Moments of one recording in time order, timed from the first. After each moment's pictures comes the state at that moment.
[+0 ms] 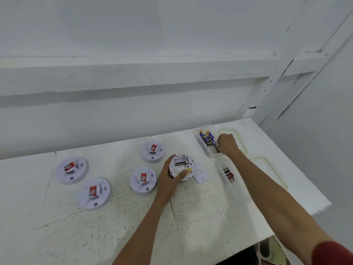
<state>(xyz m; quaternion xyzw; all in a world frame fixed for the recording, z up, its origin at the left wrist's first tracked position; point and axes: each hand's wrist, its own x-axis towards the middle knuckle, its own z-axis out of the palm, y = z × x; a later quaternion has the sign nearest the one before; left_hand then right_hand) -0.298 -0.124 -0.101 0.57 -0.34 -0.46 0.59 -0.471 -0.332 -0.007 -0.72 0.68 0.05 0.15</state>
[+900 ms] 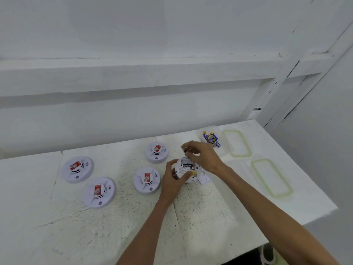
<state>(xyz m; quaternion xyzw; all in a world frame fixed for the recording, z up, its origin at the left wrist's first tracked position) -0.300 -0.123 -0.101 0.58 -0.33 -0.45 0.59 -0.417 -0.245 -0.006 -0.86 0.35 -0.20 0.31</state>
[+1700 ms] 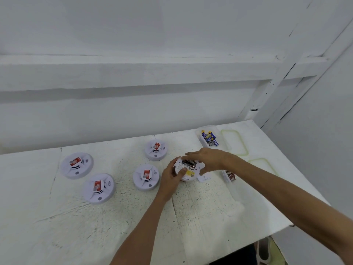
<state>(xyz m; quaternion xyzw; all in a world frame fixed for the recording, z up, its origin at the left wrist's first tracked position) -0.295 -0.124 -0.104 0.56 -0.35 -0.47 0.59 -0.436 -0.266 0.010 -0.95 0.19 0.22 0.09</state>
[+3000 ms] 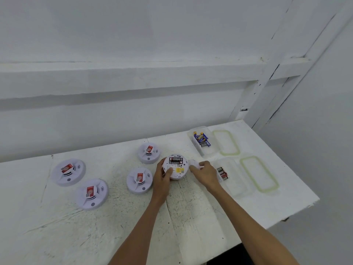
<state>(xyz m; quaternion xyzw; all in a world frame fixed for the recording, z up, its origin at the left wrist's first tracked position) -0.299 -0.123 -0.110 0.57 -0.29 -0.45 0.63 -0.454 -0.197 -0.052 -0.60 0.67 -0.19 0.39</state>
